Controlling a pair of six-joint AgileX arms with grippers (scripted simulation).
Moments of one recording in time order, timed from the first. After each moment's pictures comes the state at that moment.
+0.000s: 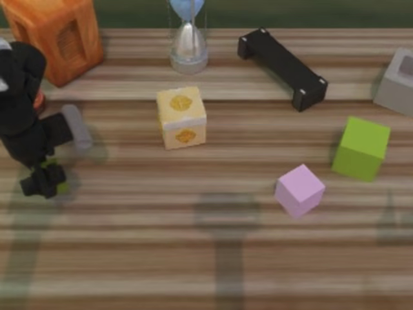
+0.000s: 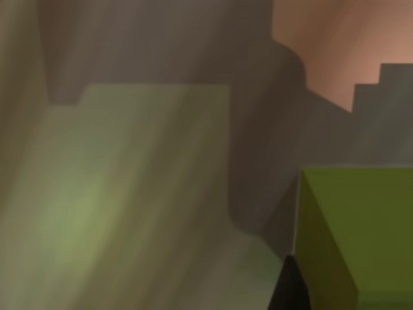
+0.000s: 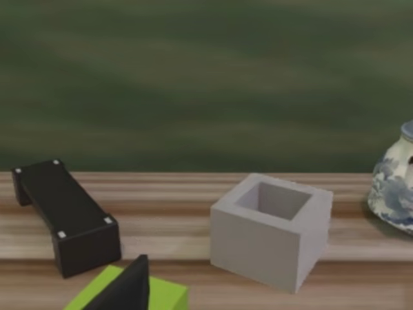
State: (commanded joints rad) left arm -0.05 2.14 1.33 -0.76 0.00 1.08; right arm 0.00 0.00 0.00 0.00 0.00 0.00
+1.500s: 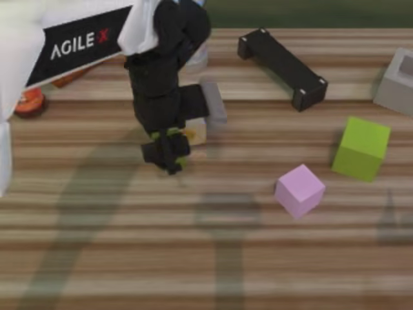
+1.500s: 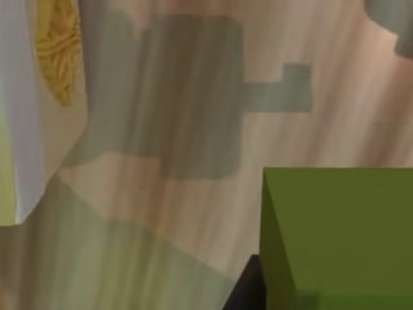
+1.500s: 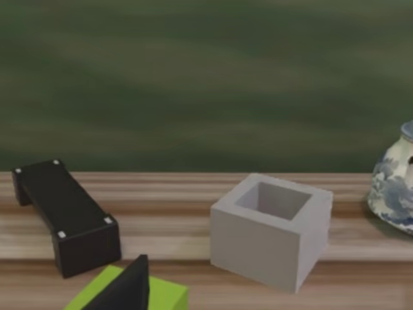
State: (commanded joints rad) left arm -0.54 2.17 1.77 -1.18 0.01 0.83; right arm 0.00 0.00 0.00 0.00 0.00 0.00
